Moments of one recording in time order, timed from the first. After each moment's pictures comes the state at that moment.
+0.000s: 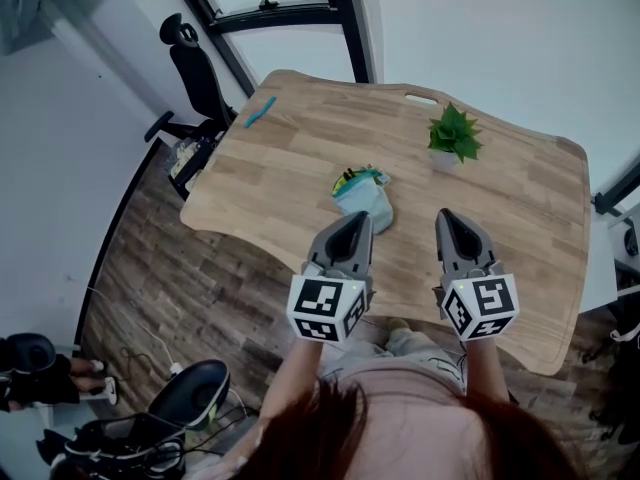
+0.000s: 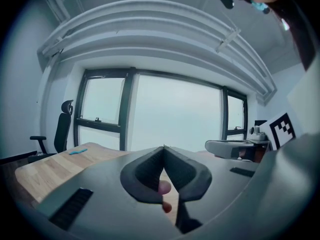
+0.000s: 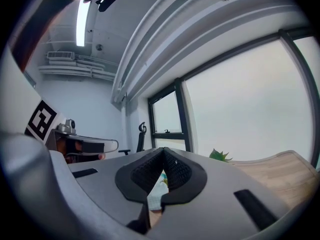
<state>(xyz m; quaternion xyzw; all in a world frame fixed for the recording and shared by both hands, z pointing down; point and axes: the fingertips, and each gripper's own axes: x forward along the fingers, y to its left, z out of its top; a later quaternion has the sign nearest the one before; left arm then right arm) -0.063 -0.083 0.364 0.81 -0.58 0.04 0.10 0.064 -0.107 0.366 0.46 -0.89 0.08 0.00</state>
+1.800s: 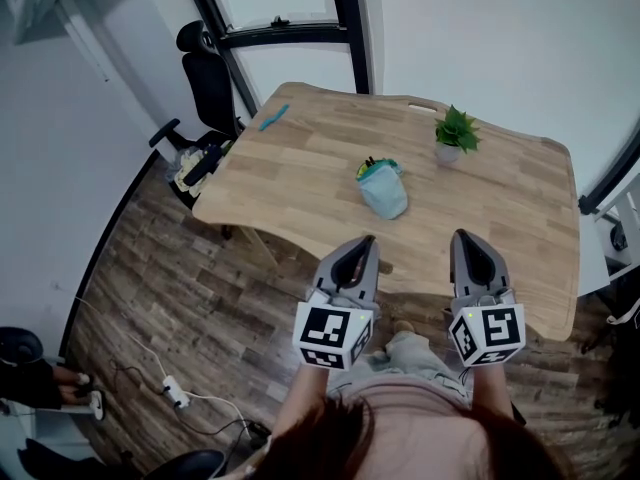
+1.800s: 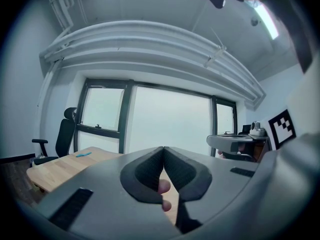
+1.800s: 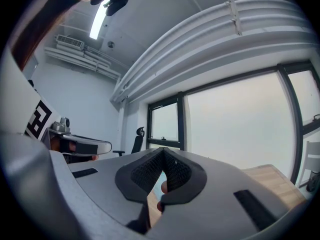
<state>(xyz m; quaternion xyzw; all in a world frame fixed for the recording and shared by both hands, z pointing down) -0.102 0.062 0.334 0.82 -0.56 0.01 0.07 0.036 0.041 0.317 0.51 -0.86 0.00 0.00</state>
